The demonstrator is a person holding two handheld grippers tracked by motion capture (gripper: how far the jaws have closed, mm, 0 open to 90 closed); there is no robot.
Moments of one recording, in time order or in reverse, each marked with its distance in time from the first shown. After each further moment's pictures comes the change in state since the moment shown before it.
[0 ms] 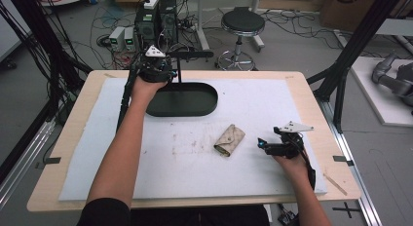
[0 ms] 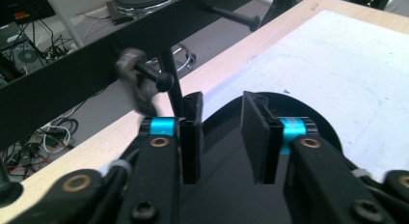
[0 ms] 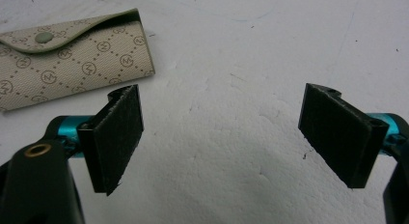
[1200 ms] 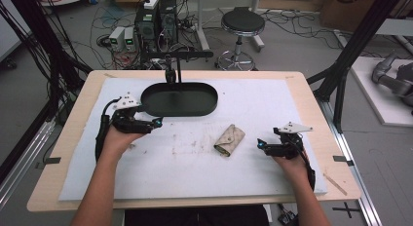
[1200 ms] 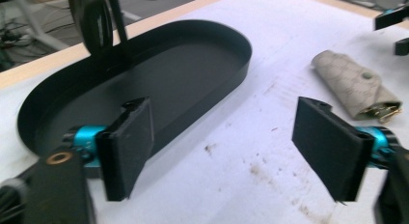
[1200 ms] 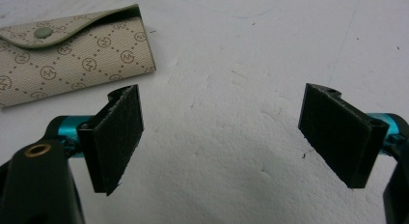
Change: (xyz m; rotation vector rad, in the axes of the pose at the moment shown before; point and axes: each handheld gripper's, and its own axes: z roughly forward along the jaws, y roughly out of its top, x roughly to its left) left arm -0.048 -0.118 -0.085 -0.046 -0.106 -0.051; right arm 0.002 -0.001 0.000 0.004 -0.007 -0.008
